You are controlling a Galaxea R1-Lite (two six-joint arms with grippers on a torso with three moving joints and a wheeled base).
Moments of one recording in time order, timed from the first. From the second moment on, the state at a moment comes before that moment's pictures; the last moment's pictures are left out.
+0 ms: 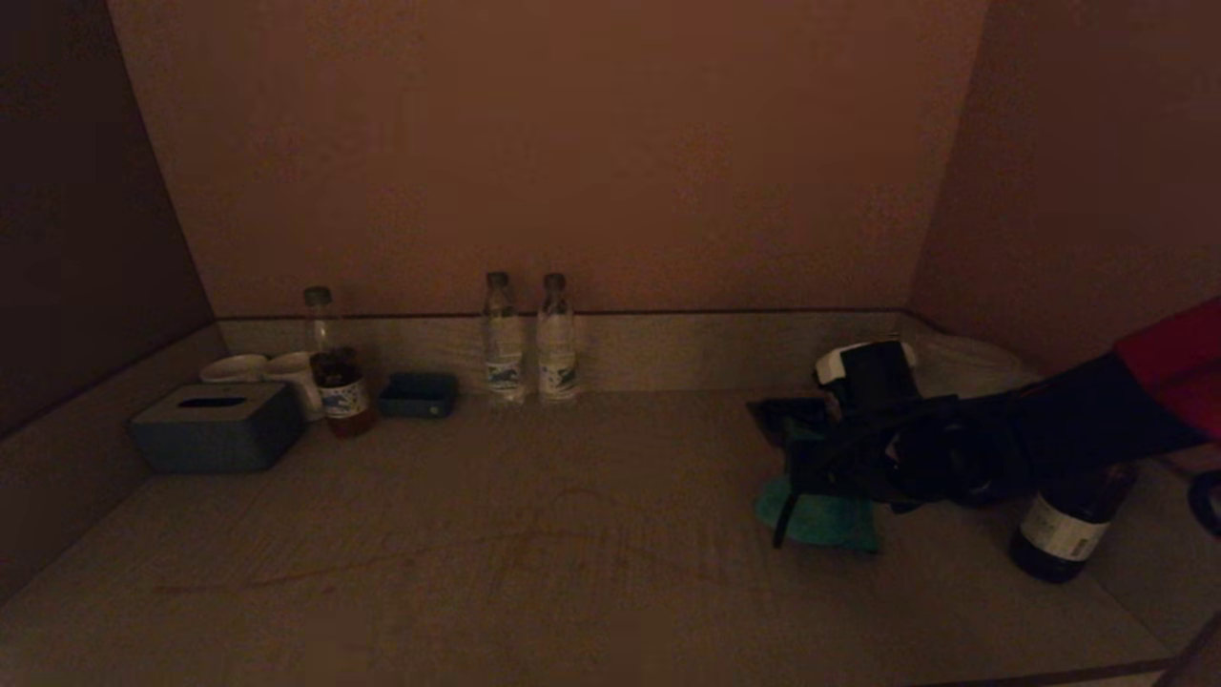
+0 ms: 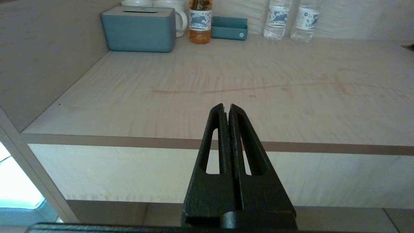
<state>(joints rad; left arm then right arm) 0.00 0.00 0.00 0.00 0.01 -0.07 0.23 1.93 -1.02 -0.13 -0.24 0.26</state>
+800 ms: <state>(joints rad) 0.00 0.00 0.00 0.00 0.01 -0.07 0.24 1.92 -0.83 -0.17 -0.24 0.27</state>
